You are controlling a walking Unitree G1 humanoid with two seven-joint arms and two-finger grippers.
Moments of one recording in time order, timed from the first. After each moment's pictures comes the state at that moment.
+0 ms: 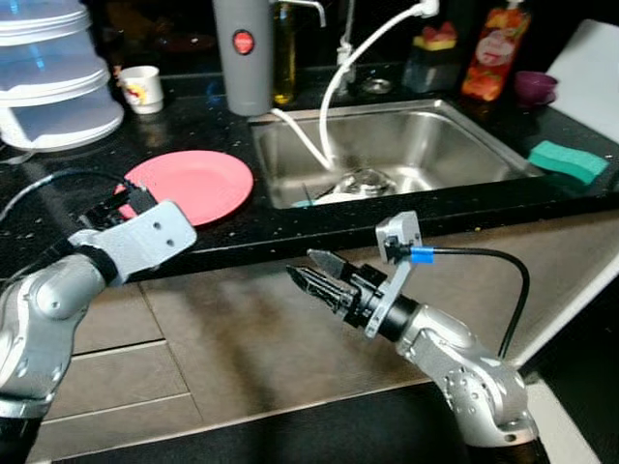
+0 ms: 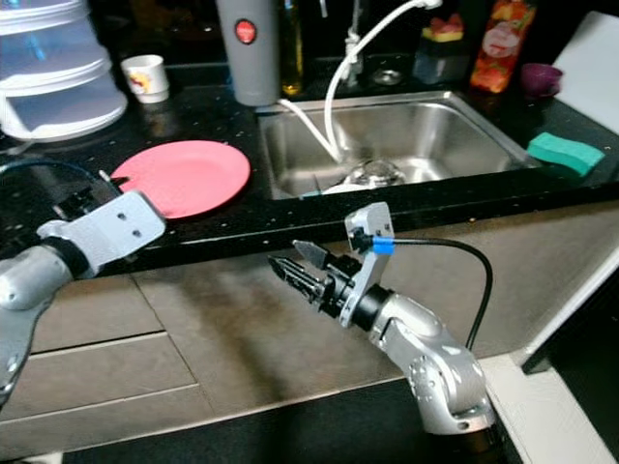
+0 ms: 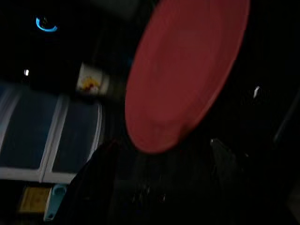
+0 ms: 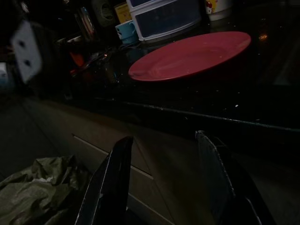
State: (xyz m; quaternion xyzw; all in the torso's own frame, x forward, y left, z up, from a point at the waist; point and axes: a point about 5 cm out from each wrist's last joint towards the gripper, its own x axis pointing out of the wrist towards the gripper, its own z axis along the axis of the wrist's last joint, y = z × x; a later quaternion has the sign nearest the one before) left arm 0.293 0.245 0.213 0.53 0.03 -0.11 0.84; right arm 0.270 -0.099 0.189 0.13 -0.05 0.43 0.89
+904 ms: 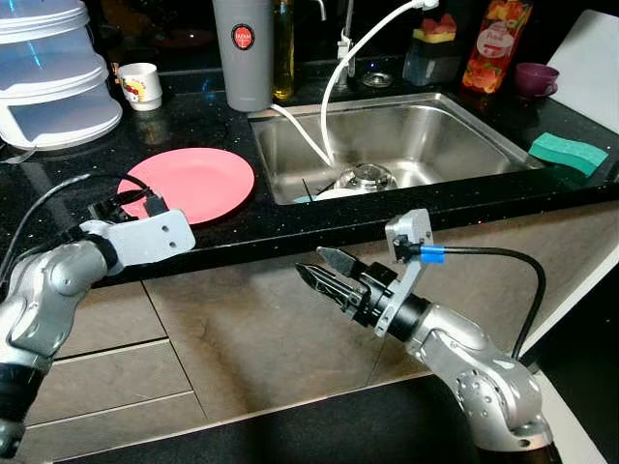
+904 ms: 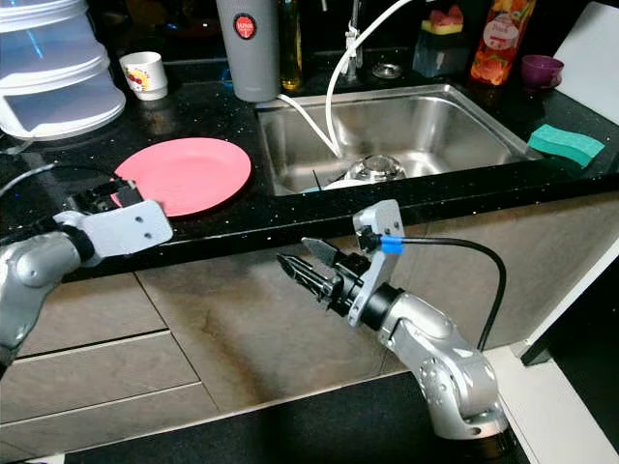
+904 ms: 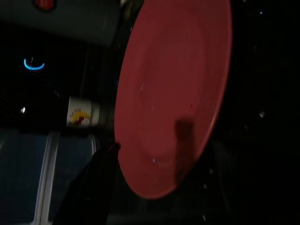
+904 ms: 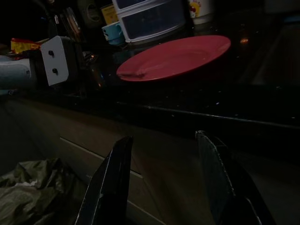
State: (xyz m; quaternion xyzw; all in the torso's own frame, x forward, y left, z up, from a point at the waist) left arm 0.328 0.241 0.205 0.58 0.02 -0.17 0.80; right arm 0.266 -0.109 0.194 0.11 -0.05 0.41 0.90
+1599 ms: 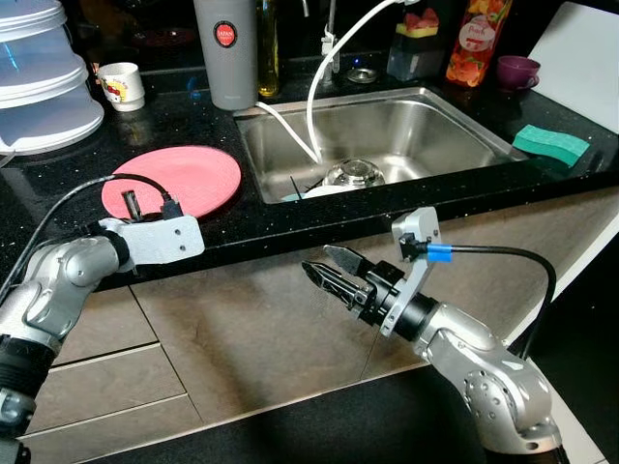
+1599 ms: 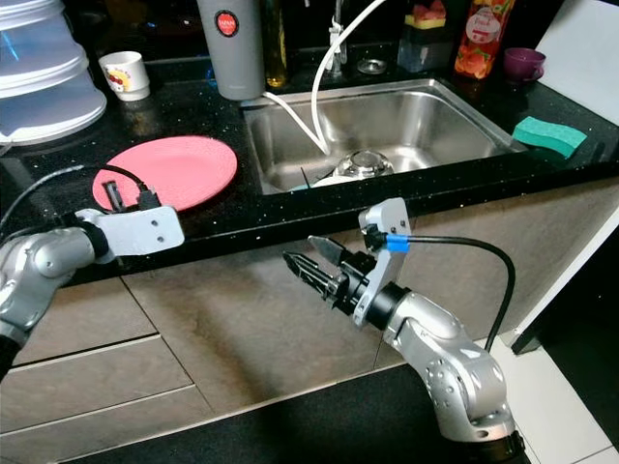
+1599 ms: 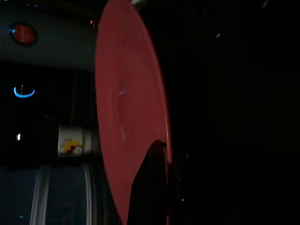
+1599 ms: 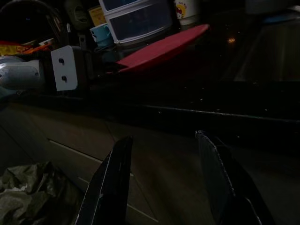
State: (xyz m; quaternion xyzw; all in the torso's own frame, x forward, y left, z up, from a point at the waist) left arm 0.340 0.239 0.197 0.59 0.01 -0.19 0.78; right arm 0.265 -0.110 0.195 0.11 -0.05 0.41 0.91
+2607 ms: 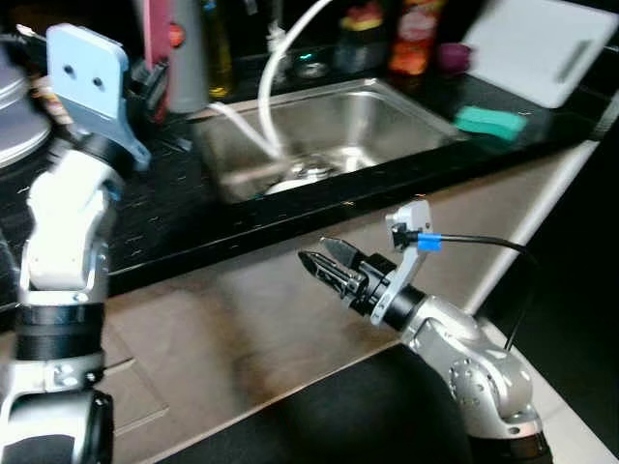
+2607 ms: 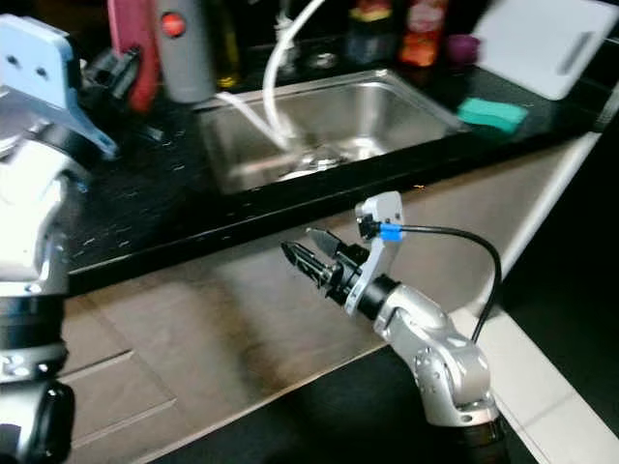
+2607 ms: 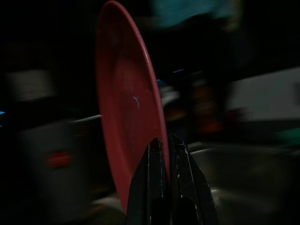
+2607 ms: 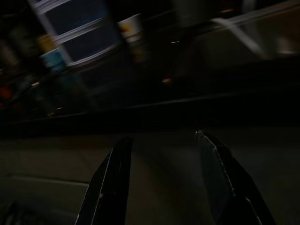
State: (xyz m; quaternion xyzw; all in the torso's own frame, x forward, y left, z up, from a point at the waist) left arm 0.332 0.188 0.314 0.08 -0.28 -0.13 0.95; right arm 0.277 -0.105 0.191 0.14 -0.04 0.38 0.91
